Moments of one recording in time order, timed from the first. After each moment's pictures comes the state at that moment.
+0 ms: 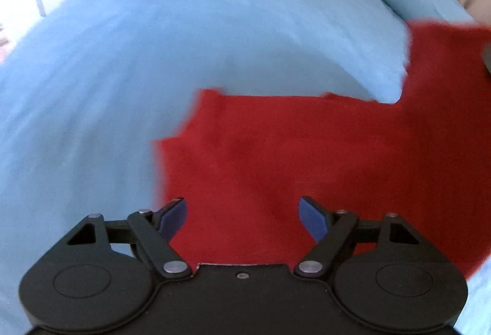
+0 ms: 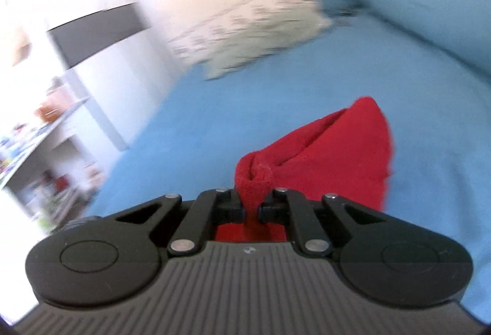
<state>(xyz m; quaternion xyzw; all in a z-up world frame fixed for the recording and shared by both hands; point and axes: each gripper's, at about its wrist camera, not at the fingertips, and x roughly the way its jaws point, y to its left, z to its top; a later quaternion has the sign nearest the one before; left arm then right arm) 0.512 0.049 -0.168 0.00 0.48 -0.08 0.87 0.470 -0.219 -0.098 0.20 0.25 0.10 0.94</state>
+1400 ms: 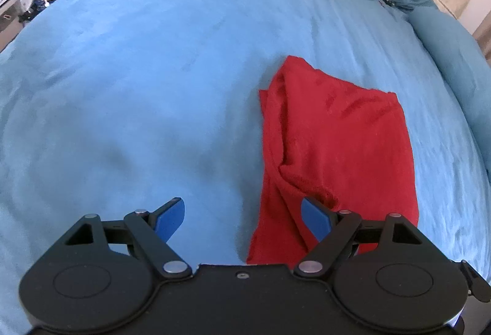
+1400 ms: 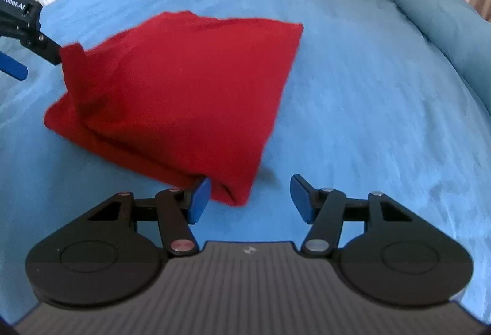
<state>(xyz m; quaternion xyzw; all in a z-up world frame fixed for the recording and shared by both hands) 0.445 0.149 -0.160 -0.10 0.50 -0.04 0.86 0.398 -0.158 -0.244 -0.08 0.38 0.03 0.92</state>
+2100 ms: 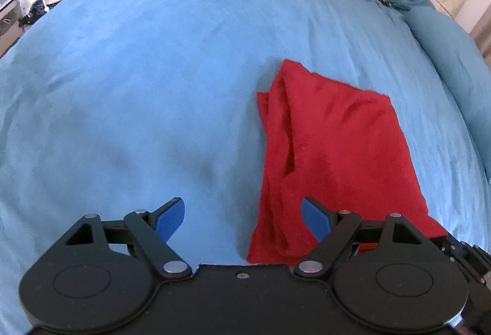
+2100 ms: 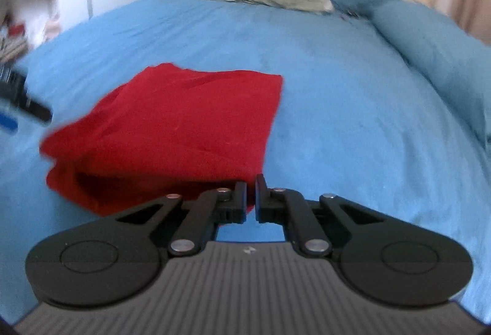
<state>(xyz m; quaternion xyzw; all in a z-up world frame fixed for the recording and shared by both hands) 0.441 0.145 -0.156 -0.10 0.50 -0.05 0.86 0.409 -0.164 -0.208 -0.04 0.34 0.00 0.94</state>
